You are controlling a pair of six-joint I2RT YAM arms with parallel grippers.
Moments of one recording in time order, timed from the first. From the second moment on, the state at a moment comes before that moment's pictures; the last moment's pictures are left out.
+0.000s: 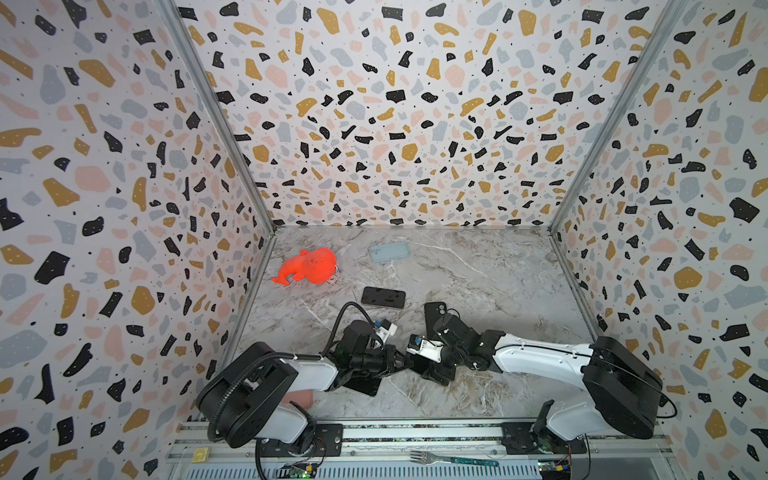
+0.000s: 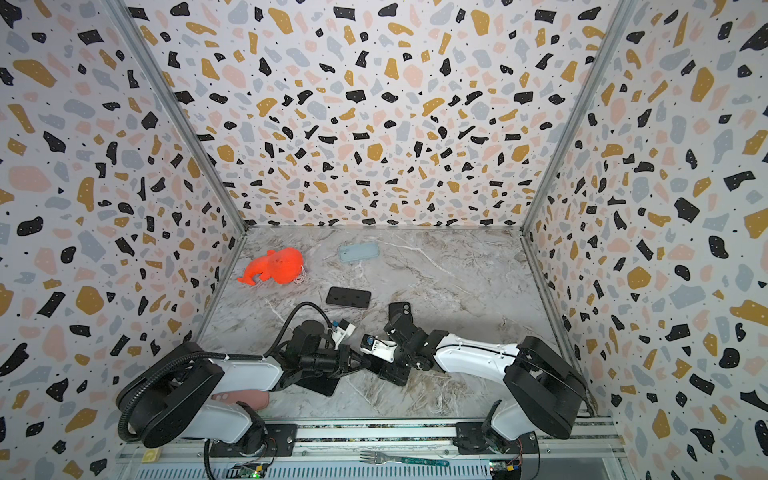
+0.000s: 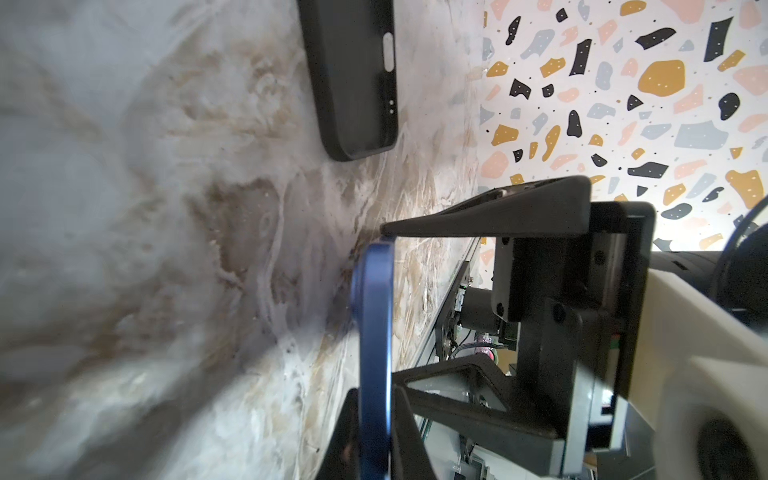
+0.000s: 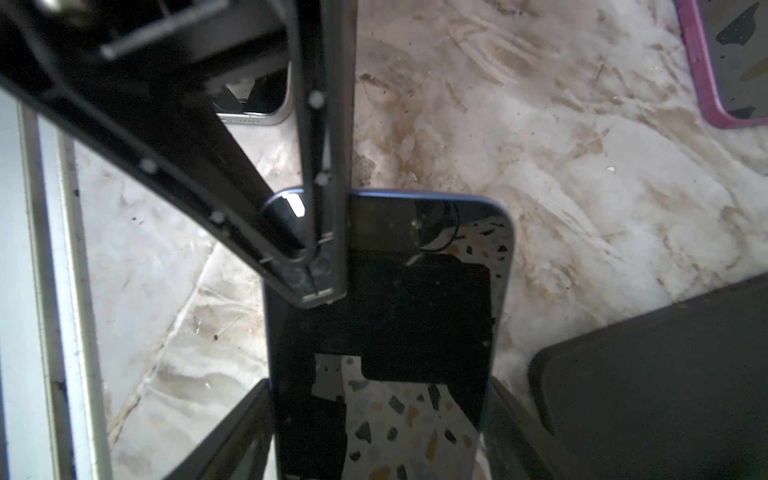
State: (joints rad) left arm -0.64 1.42 0.29 0.50 0.76 -0.97; right arm 0.94 1.44 0.72 -0.27 -0.23 -0.35
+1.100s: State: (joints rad) left arm -0.61 1.35 0.43 0.41 0.78 -0.99; right arm 0.72 0.80 0.61 -0.36 -0.04 0.36
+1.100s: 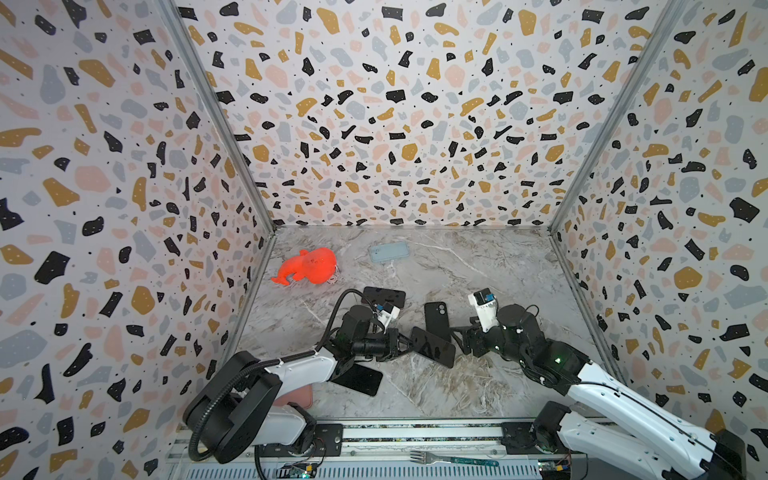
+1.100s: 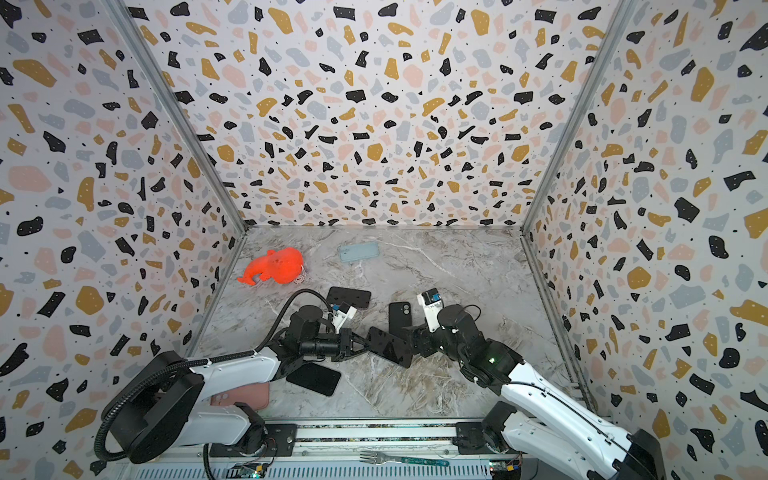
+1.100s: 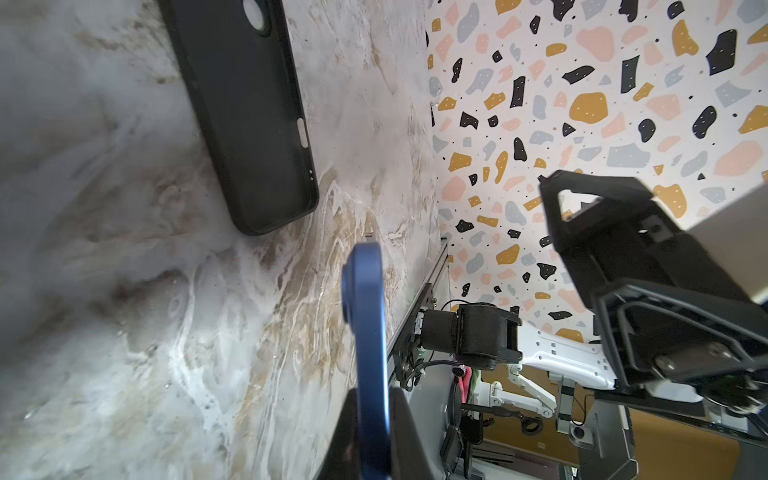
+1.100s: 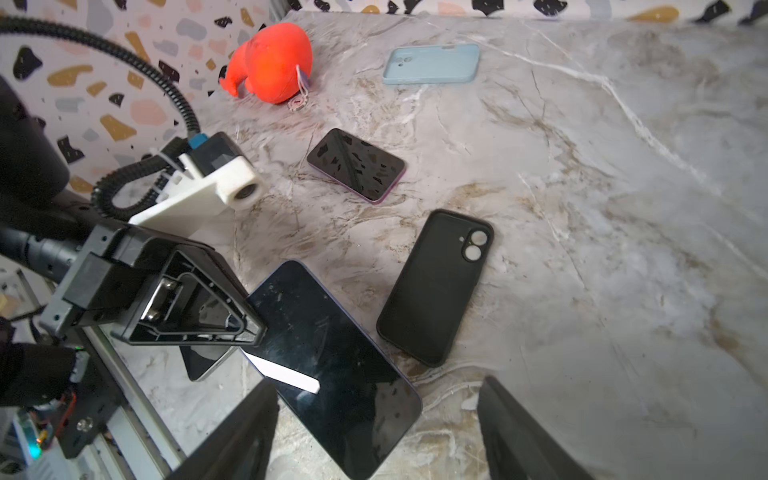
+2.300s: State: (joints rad) left arm -0.60 1.56 0.59 0.81 0.87 -1.30; right arm 0.17 0.78 0.14 0.40 -0.87 0.94
